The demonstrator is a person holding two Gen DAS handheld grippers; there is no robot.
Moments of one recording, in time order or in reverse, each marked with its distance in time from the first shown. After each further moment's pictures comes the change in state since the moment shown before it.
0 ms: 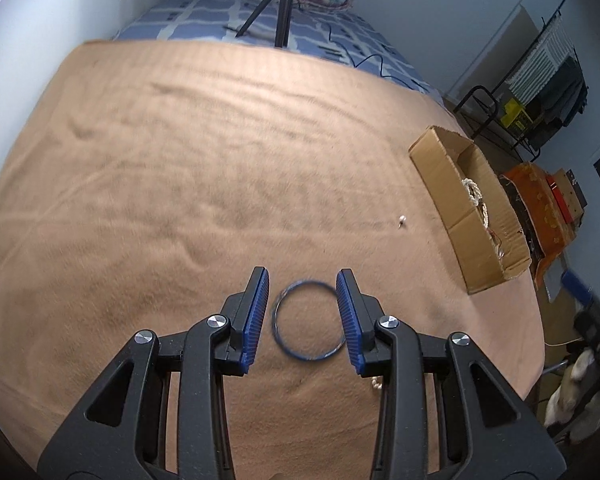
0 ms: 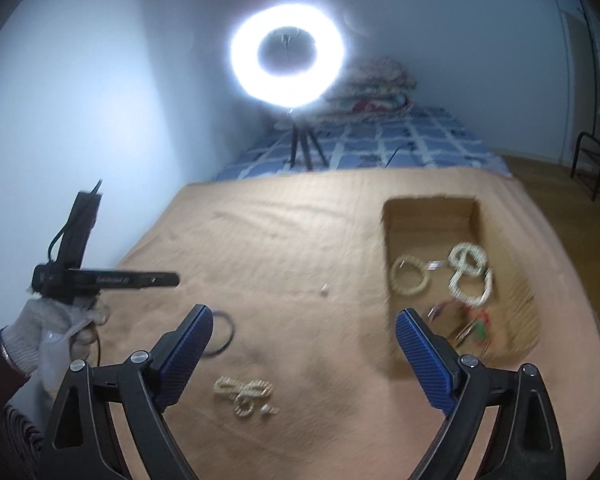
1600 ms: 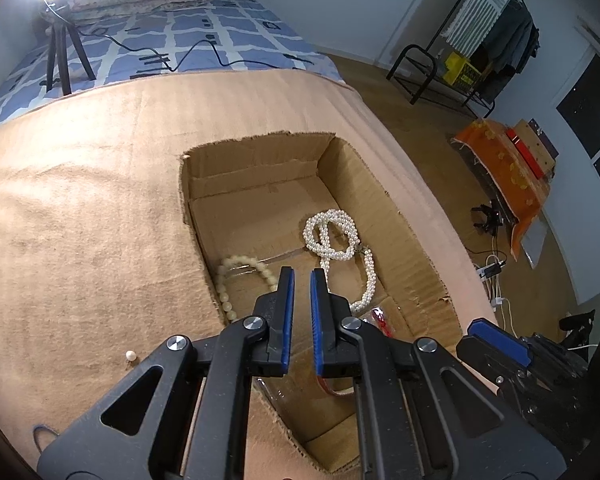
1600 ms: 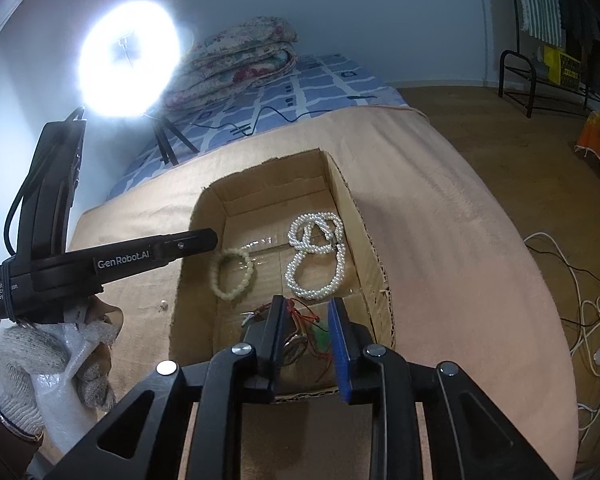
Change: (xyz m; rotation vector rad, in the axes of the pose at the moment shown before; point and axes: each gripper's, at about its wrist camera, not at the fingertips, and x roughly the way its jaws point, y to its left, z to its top) left arm 0.138 -0.262 0.083 0.217 0.032 -0.120; right arm 0.017 -0.176 0.025 0.269 0.094 -0.204
